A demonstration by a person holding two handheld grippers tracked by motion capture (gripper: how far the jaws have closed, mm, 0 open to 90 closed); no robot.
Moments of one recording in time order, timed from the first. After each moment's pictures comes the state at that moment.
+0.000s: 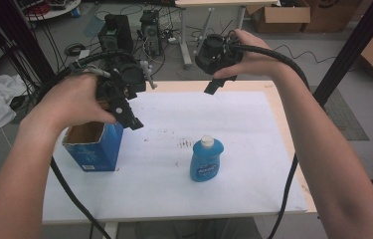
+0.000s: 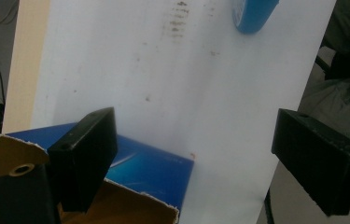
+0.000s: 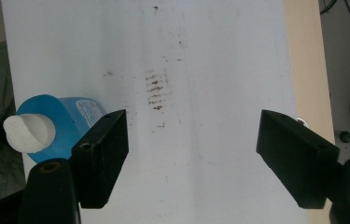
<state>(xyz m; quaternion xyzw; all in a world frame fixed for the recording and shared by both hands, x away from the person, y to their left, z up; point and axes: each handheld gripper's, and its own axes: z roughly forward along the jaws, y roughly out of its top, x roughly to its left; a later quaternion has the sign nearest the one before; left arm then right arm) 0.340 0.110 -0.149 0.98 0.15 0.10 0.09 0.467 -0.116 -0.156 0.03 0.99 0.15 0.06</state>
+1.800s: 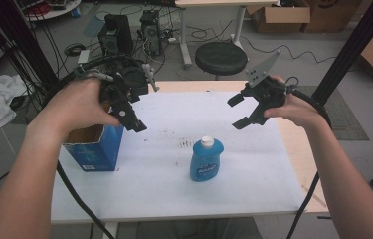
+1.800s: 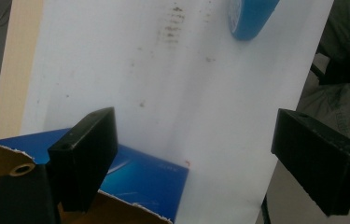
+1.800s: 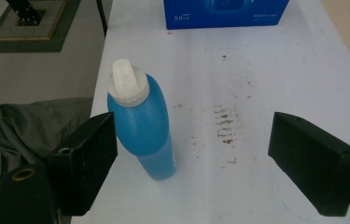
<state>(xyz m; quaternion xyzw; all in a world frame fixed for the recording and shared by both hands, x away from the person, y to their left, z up) 0.342 0.108 -0.156 0.98 0.15 0.10 0.11 0.419 -0.229 -0.235 0.00 0.92 0.39 -0.03</state>
